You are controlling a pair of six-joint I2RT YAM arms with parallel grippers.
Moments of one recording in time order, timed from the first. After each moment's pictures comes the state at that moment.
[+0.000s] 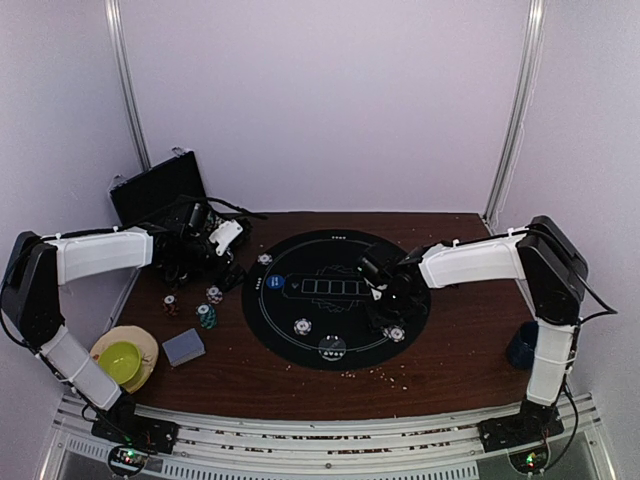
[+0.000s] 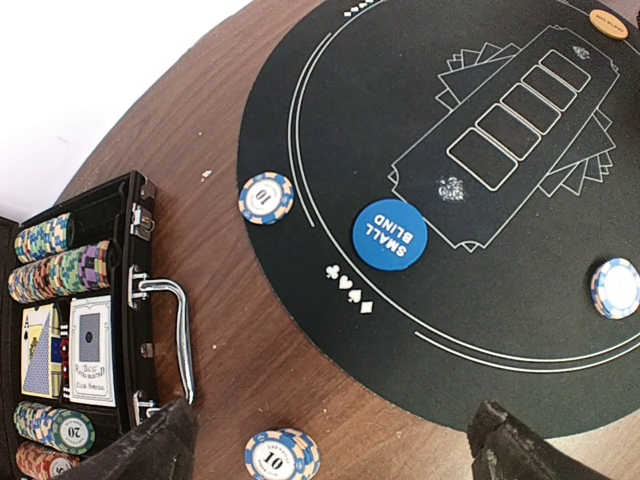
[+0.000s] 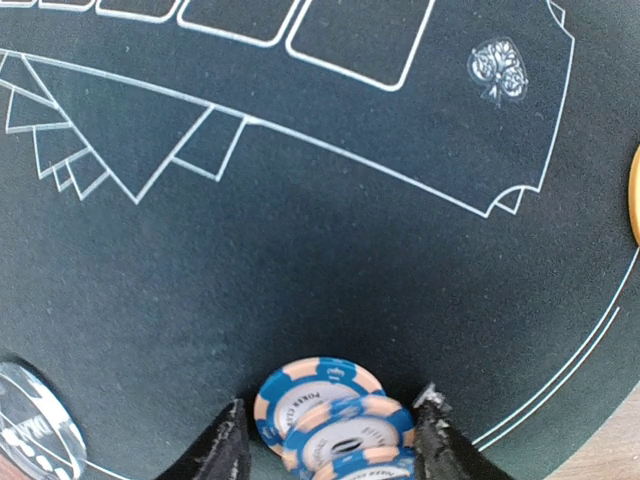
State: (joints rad) left arm -0.42 1.56 1.05 -0.31 0.10 0.39; right arm 0.79 1.92 1.25 -0.59 0.15 0.46
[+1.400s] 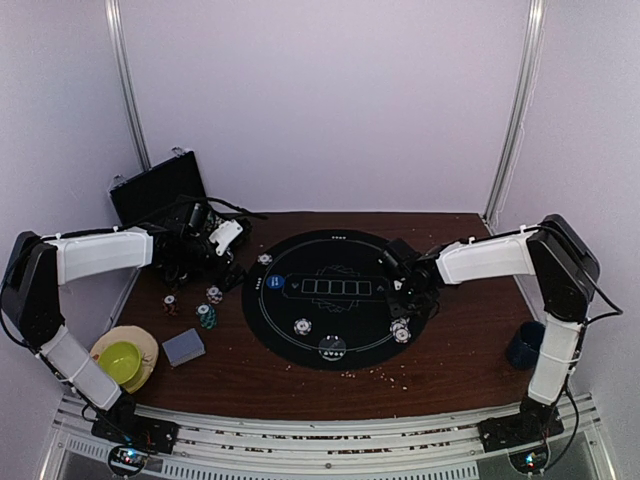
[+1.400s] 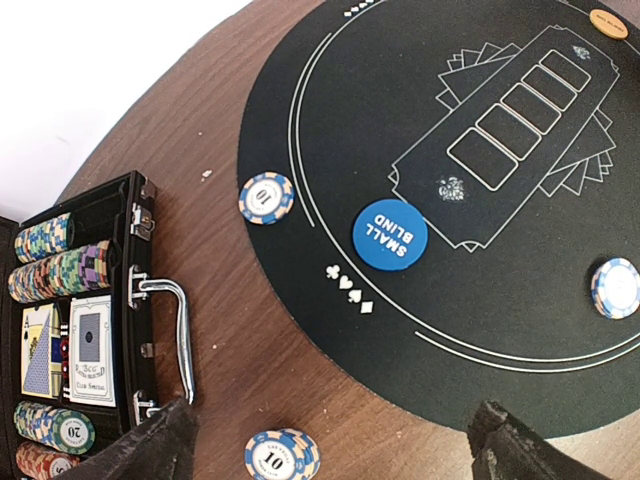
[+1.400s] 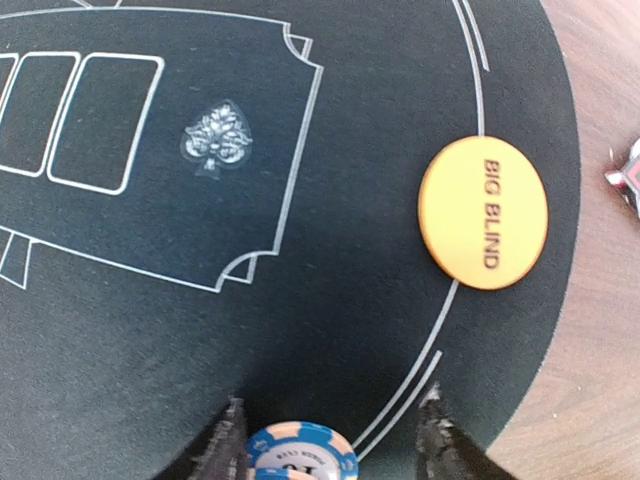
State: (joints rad) left arm -0.42 1.56 1.05 -0.31 0.10 0.39; right arm 0.69 1.88 1.16 -0.51 0.30 0.46
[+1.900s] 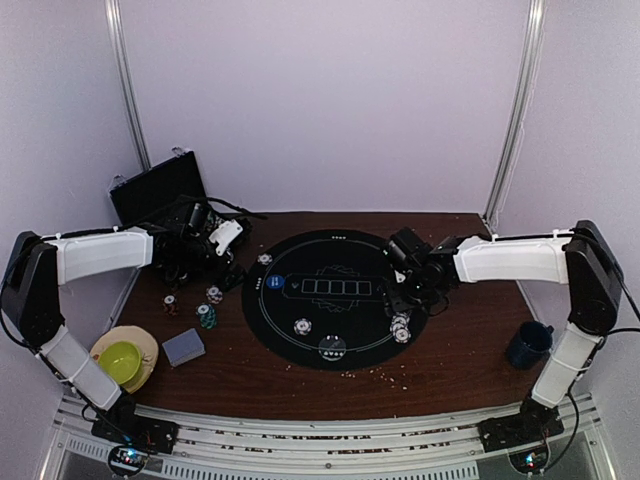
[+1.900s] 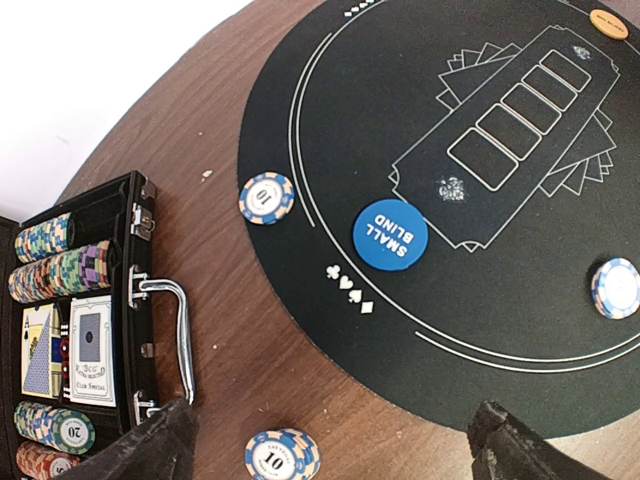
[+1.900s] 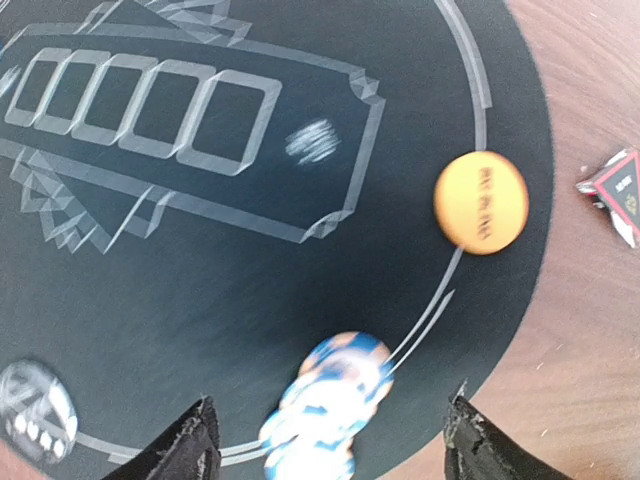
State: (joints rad) left arm -0.42 1.56 1.05 -0.31 0.10 0.39; right arm 0.74 1.72 1.15 -0.57 0.27 0.45
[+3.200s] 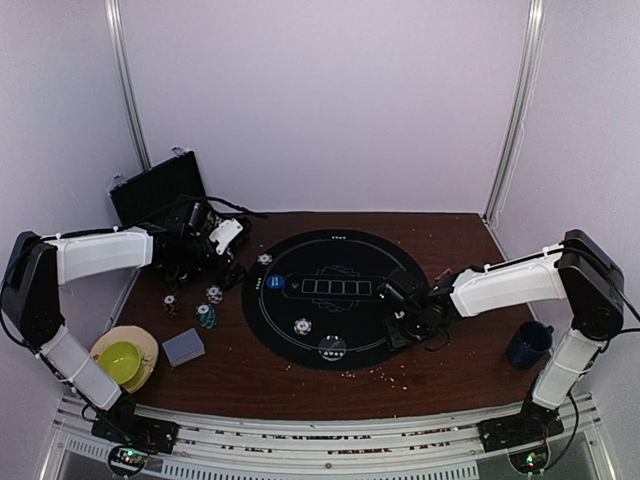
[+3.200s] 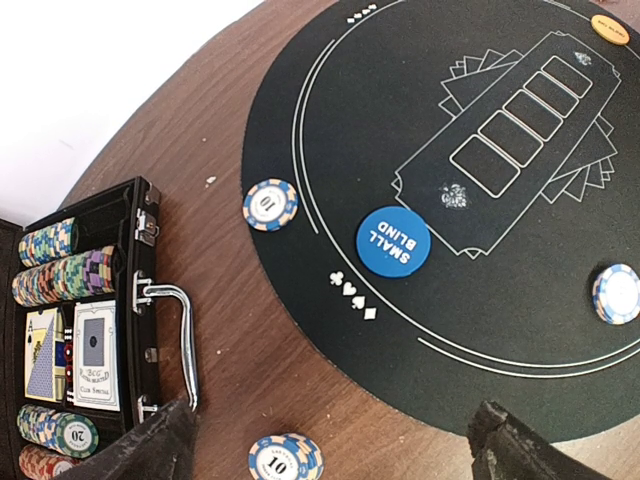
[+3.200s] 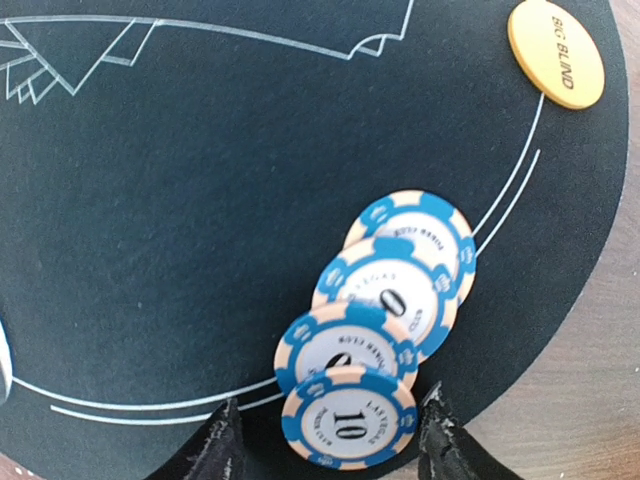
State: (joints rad) left arm -0.42 1.56 1.05 -0.29 0.10 0.39; right arm 0.86 1.70 0.92 -0.44 0.28 0.58
